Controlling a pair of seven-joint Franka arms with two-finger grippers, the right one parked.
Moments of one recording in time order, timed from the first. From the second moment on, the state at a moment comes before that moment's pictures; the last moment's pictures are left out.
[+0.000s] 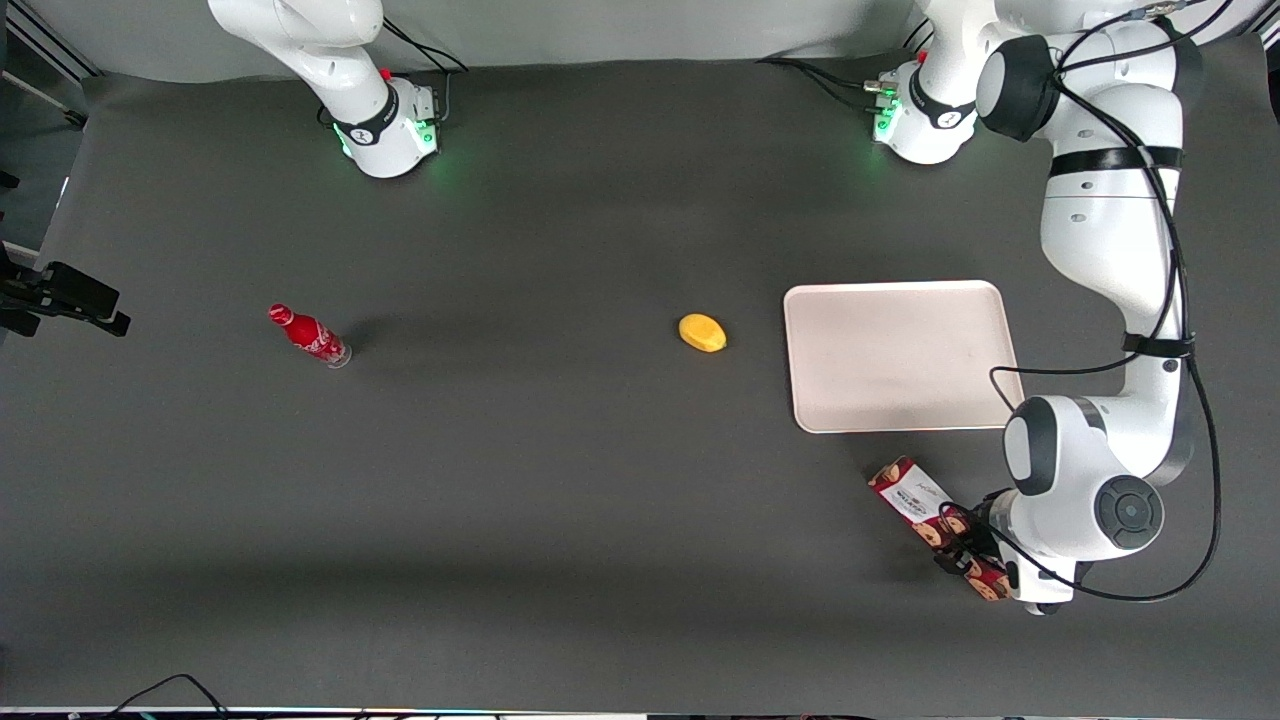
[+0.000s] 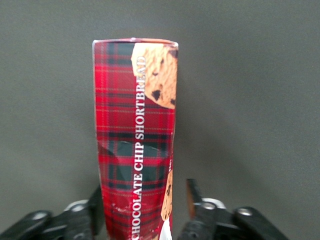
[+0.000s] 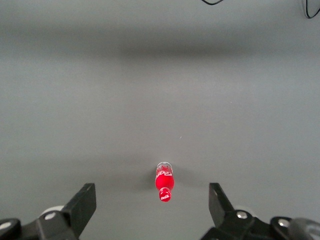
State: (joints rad) arm -0.09 0.95 0.02 -1.17 -0.12 2.12 -0.78
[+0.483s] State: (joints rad) arm -0.09 0.95 0.02 -1.17 -0.12 2.12 -0.77
